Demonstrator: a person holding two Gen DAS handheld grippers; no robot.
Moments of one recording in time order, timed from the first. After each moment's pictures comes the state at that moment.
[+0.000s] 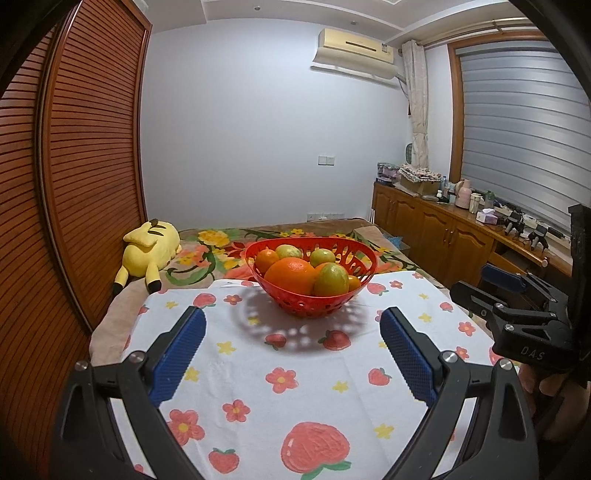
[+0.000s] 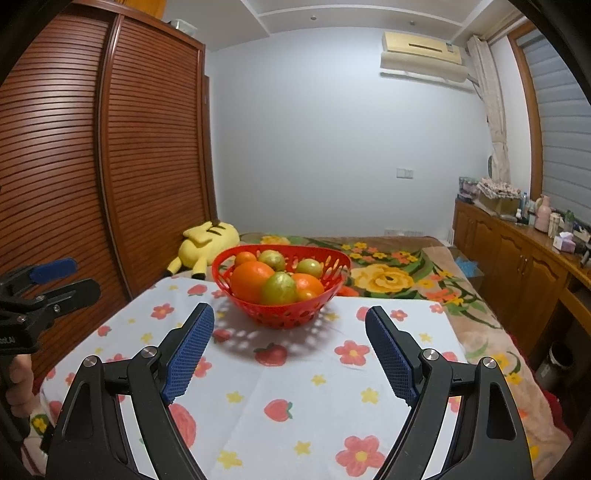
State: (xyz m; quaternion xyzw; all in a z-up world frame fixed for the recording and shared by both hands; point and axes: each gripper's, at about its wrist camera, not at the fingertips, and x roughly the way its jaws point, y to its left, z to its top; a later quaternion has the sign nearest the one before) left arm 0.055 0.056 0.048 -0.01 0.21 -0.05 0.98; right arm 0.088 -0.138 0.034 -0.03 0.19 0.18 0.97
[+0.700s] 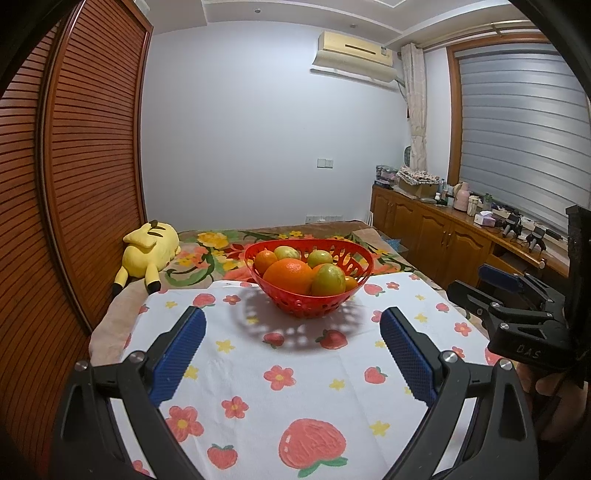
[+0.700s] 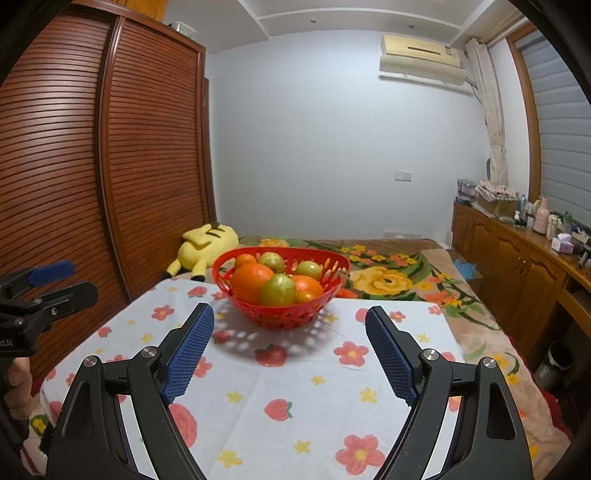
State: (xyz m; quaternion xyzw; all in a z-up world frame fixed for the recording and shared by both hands) left arm 0.049 0.055 0.050 -0.02 0.21 -0.05 0.98; right arm 0.084 -0.138 0.037 -0.03 0.18 0.17 0.97
